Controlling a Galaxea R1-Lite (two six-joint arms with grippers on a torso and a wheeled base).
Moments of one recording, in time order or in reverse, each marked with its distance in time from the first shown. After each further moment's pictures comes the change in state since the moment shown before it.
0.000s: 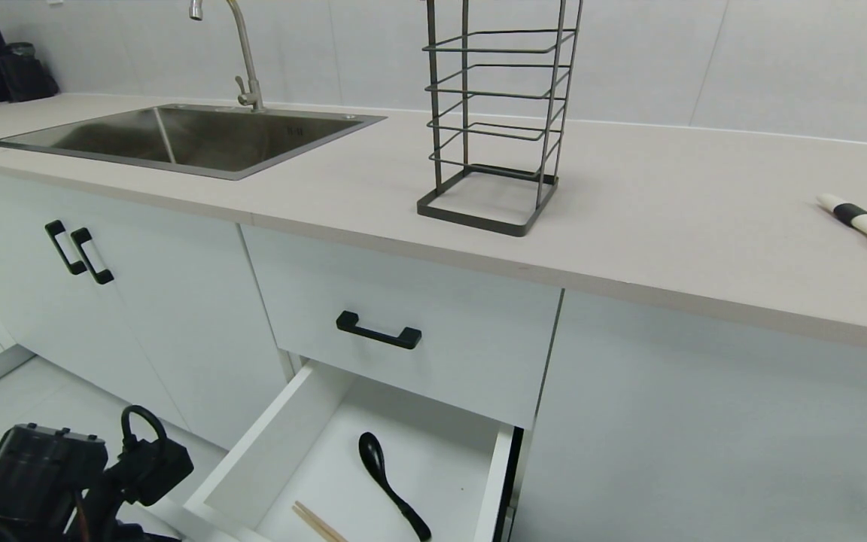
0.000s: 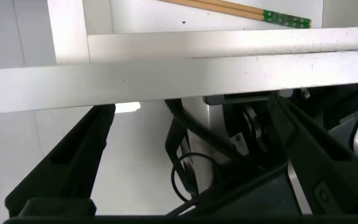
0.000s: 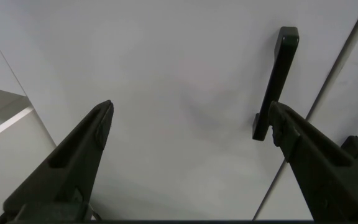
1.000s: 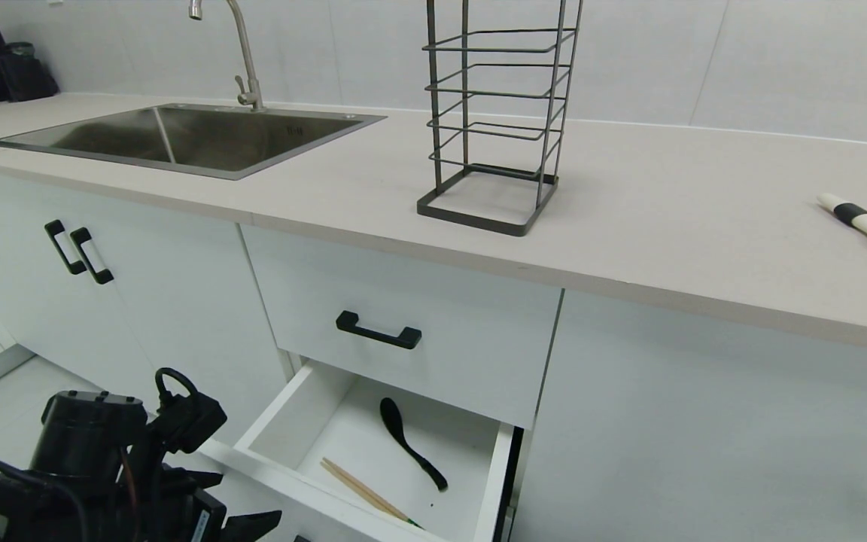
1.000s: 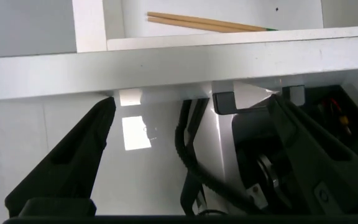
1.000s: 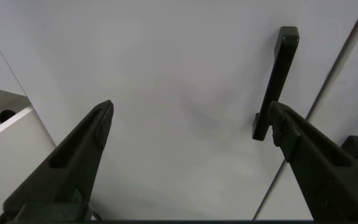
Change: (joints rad) left arm -0.006 0.211 0.000 -0.386 -0.007 0.005; right arm 0.000 0.000 0.000 0.000 0.000 0.000
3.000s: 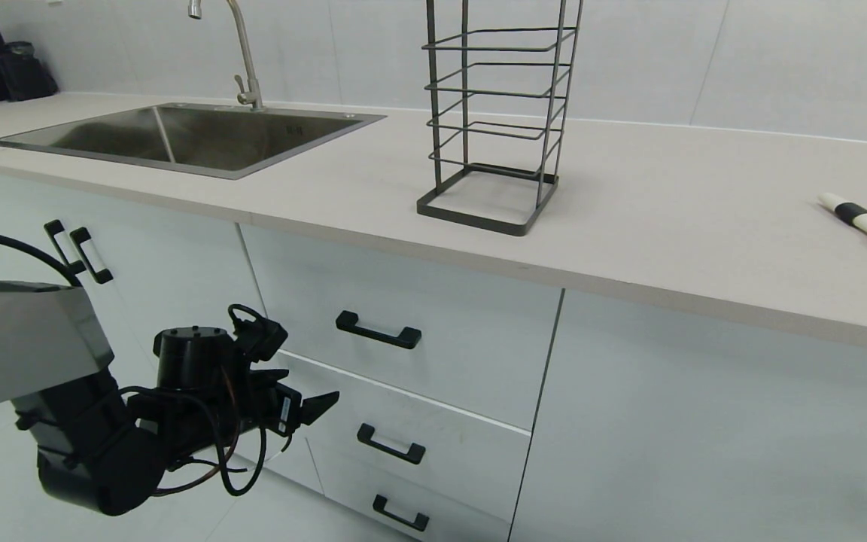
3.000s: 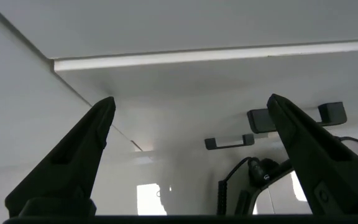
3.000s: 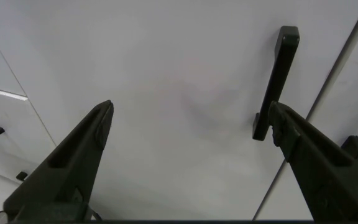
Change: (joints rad) left arm 0.006 0.465 -0.293 -0.478 -0.006 -0.016; right arm 0.000 0.000 0.000 0.000 0.000 0.000
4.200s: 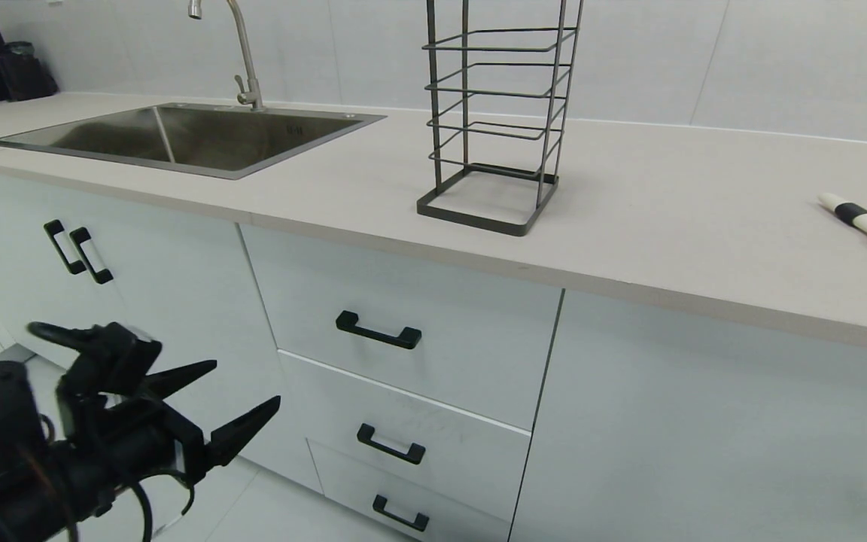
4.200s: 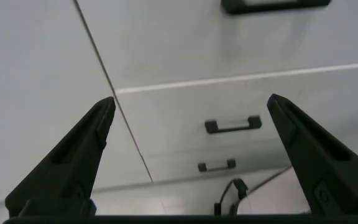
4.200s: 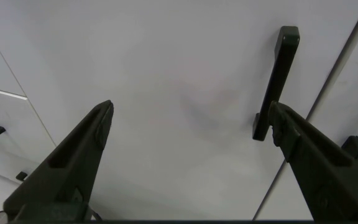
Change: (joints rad) left arm 0.002 -0.613 0.394 -0.089 -0.013 -0.009; right arm 0.000 0.000 0.000 0.000 0.000 0.000
